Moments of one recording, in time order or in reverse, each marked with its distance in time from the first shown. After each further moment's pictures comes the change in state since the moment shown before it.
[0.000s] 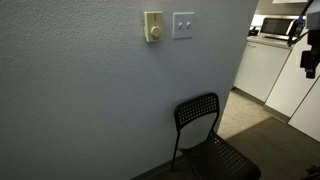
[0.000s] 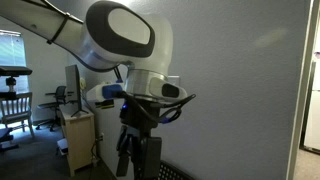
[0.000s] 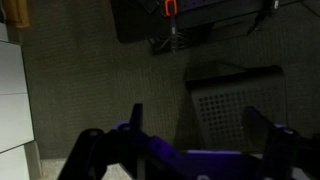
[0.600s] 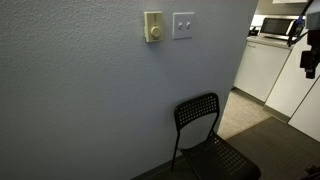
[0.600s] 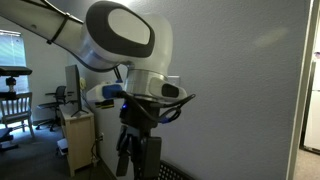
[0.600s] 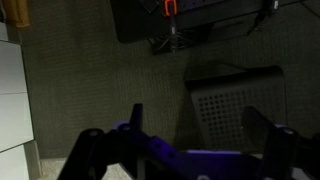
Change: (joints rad) arm 0.003 0.000 -0.001 0.000 0.000 0.000 0.000
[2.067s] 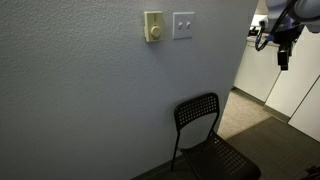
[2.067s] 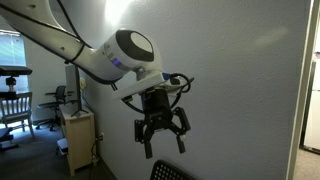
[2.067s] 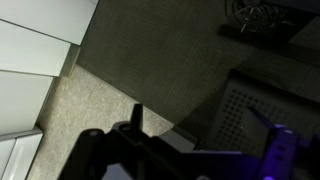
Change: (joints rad) arm 0.142 0.192 0.057 0.172 -0.307 0.088 -0.272
